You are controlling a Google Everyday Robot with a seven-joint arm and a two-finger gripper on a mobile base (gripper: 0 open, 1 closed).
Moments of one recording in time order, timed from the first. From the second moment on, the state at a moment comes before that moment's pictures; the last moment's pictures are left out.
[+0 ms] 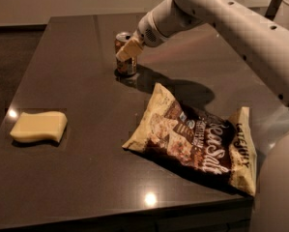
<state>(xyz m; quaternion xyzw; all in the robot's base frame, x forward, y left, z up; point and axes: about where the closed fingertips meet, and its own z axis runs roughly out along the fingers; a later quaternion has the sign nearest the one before) 0.706 0.045 0.907 -0.51 0.75 0.18 0.37</state>
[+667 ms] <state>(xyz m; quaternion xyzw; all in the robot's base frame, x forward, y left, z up) 0.688 0.037 0.925 -0.53 0.74 0.19 0.38</state>
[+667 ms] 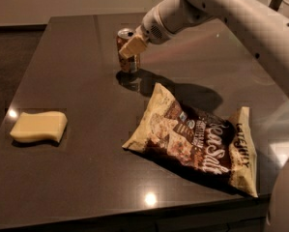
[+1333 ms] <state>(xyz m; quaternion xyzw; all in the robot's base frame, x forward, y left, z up) 0.671 0.020 0.952 -0.60 0.72 0.13 0.32</state>
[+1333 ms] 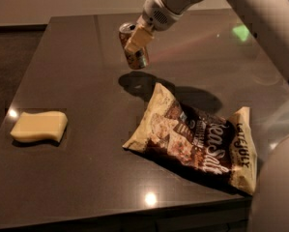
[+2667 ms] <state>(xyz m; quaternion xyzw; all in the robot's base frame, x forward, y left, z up) 0.621 0.012 0.918 -0.76 0.64 0.00 0.13</state>
